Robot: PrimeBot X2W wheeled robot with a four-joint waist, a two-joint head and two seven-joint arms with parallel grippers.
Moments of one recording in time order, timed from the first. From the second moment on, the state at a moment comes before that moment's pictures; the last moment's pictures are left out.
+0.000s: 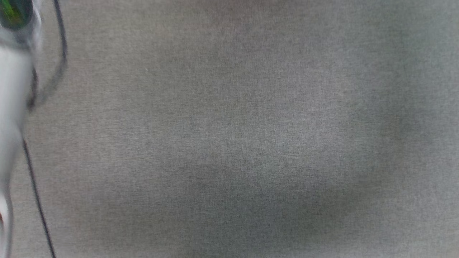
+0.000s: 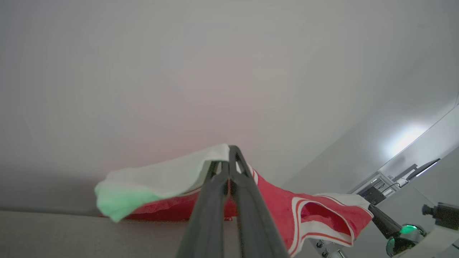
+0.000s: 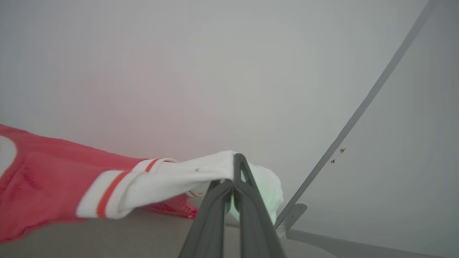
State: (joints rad) left arm -1.29 0.49 -0.54 0.59 -1.40 -0.13 -0.01; right arm -1.35 -0.34 0.15 0.72 0.19 0.13 0.16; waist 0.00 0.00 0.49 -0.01
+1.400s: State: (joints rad) left arm -0.04 0.93 -0.73 -0.17 -1.55 -0.13 -0.16; right arm 0.26 -0.40 -0.20 -0.50 0.60 0.13 0.93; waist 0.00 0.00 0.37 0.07
